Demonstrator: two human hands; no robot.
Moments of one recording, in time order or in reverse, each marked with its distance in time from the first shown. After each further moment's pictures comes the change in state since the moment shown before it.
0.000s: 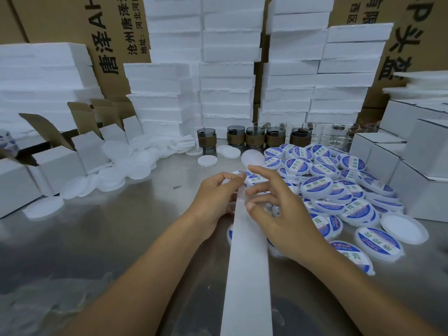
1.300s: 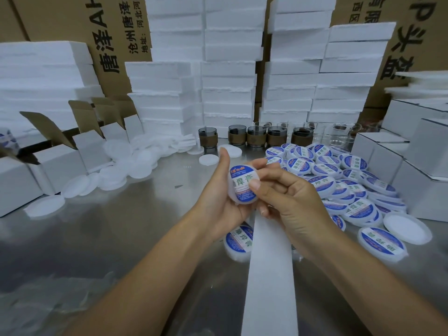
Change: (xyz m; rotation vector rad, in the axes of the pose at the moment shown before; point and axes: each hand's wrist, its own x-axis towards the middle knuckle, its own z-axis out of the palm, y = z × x) left_hand -0.006 0.012 0.010 -0.618 -0.359 -0.180; right_hand 0.007 -0.026 -0.001 0.676 0.071 0.244
